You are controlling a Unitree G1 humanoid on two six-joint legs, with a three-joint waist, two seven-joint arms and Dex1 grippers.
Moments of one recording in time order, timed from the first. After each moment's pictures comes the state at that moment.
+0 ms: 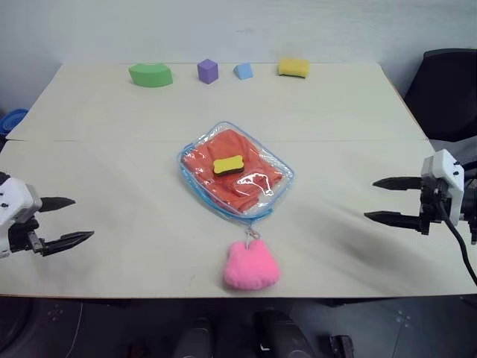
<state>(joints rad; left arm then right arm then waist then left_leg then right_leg) 0.09 1.11 0.55 0.09 -0.38 0.24 -1.16 -0.31 -1.07 -0.22 0.12 0.45 0.36 1.33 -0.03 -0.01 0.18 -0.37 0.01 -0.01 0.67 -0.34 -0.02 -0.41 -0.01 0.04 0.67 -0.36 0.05</state>
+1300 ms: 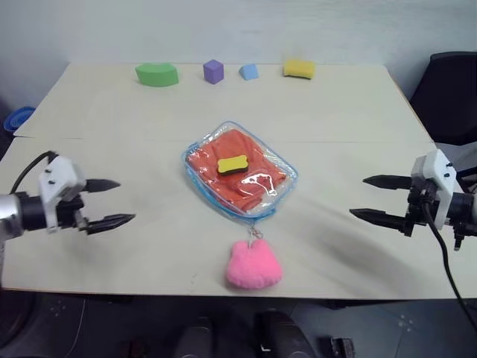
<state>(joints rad) -0.31 1.00 0.25 0.01 -0.41 0.37 -1.12 -0.19 -1.00 -0.30 -0.19 0.55 0.53 1.10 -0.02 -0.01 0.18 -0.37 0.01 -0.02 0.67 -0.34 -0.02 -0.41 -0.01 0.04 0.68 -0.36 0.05</state>
